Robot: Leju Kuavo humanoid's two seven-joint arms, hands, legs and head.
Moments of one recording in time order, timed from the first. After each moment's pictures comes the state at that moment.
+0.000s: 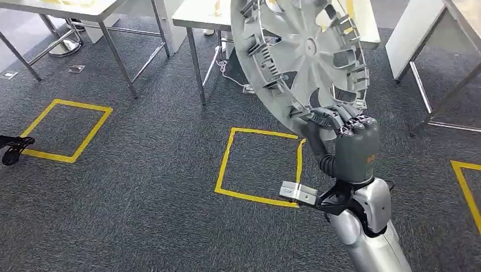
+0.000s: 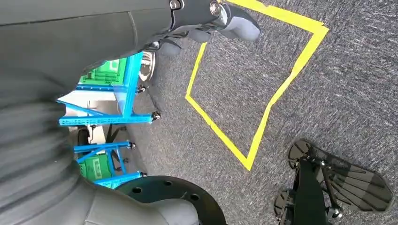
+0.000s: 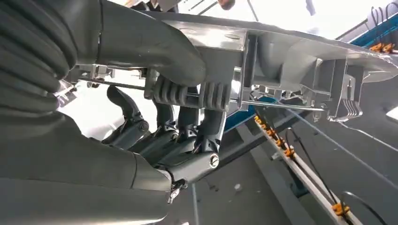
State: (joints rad) left arm -0.11 -0.21 0.90 -0.21 -0.68 0.29 0.10; right arm -0.20 -0.12 0.15 -1.73 1.14 -0.52 -0.33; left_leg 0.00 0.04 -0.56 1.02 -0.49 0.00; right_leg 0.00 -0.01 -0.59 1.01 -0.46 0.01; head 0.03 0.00
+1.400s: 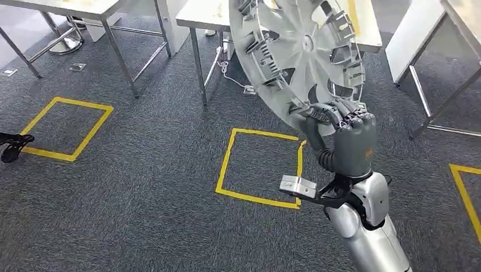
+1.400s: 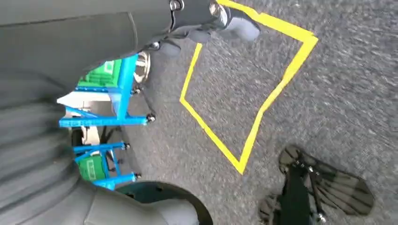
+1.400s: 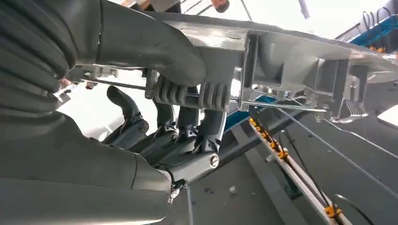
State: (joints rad) left arm -0.12 -0.20 0.92 -0.21 -0.69 0.29 0.10; right arm -0.24 -0.12 0.15 -1.68 1.10 -0.53 -0.35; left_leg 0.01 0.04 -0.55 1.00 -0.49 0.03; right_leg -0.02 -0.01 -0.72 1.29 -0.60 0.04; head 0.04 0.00
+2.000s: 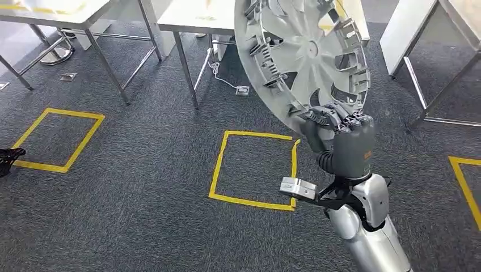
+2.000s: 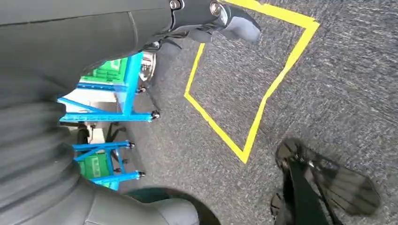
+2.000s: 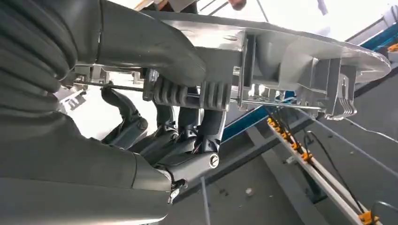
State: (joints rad) left arm -0.11 -0.19 0.92 -0.21 -0.69 0.28 0.11; right arm -0.22 -0.13 0.15 -1.68 1.11 -0.53 -0.35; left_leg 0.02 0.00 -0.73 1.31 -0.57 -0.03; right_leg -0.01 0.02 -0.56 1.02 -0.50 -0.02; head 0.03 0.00
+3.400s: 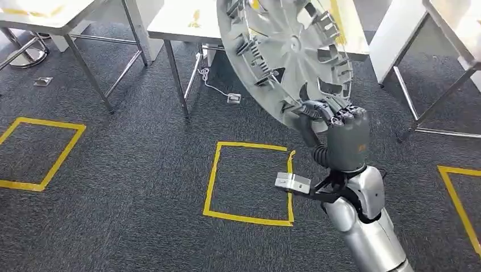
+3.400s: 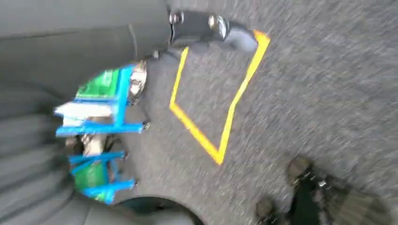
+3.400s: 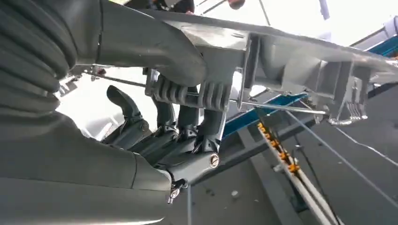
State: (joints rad) left arm -0.12 -0.20 0.93 -0.21 -0.69 0.28 0.10; right arm -0.28 -0.13 0.17 -1.64 1.11 -0.52 -0.37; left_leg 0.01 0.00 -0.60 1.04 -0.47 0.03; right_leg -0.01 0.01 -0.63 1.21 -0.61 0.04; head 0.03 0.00
